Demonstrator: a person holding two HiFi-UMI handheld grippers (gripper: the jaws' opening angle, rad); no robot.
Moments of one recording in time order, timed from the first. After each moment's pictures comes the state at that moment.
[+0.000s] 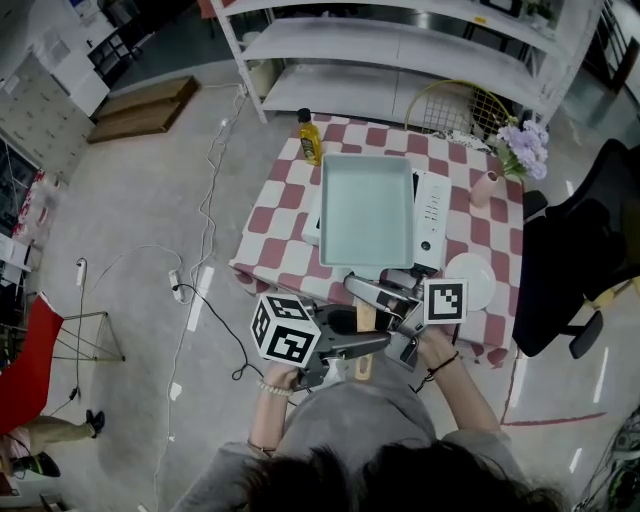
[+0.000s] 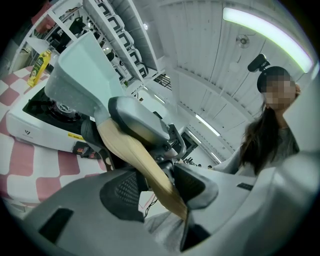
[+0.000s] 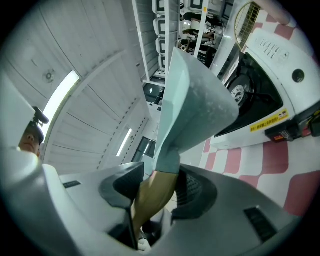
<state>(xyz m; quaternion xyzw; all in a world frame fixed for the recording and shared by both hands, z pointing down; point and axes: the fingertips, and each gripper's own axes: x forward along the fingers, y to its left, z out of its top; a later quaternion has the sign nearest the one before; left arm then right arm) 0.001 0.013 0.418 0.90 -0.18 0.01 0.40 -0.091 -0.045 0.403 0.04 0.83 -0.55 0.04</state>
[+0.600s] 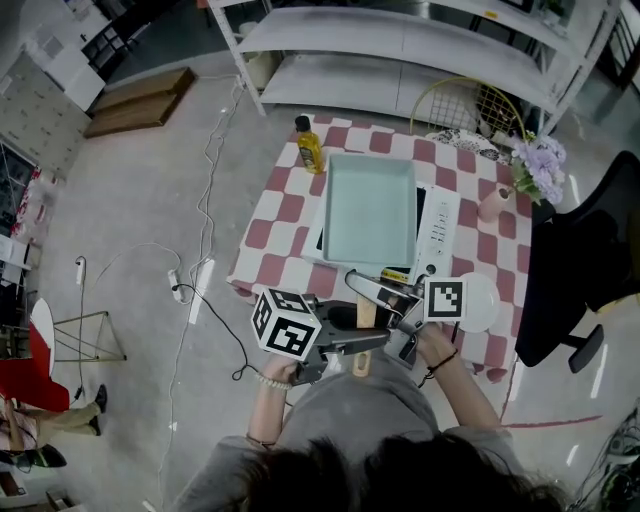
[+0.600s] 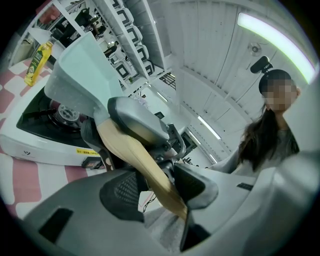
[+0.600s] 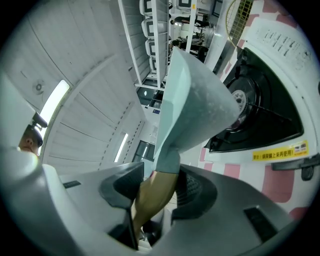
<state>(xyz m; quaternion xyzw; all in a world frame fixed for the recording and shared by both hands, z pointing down) -0.023 -0.056 0.427 0.88 -0.16 0.02 0.44 -0.114 -0.116 0.420 0.02 0.81 -0.59 0.04</state>
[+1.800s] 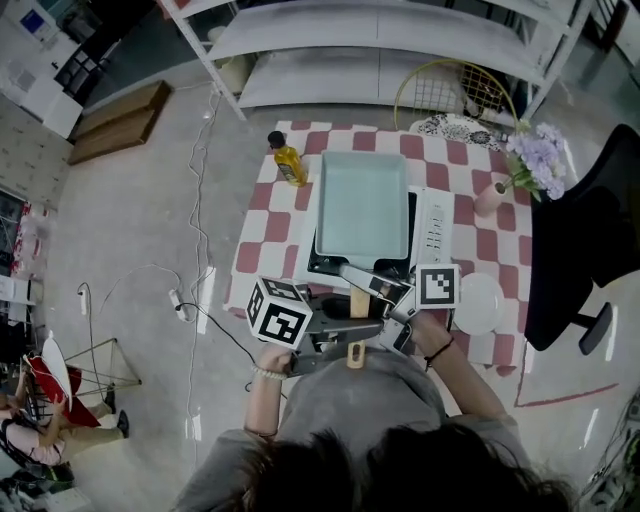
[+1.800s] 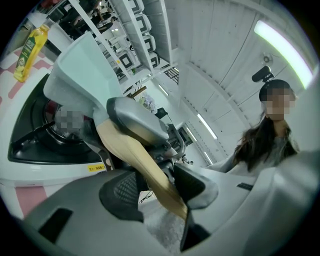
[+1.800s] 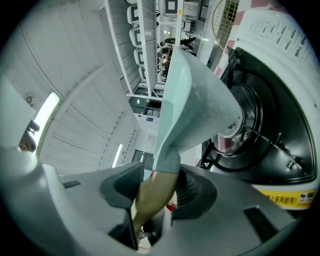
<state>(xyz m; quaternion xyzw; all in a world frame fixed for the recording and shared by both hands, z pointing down) -0.045 -0.110 0.439 0.87 -0.12 0.05 0.48 -0.129 -0.179 0.438 -0.02 0.79 -0.61 0.07</state>
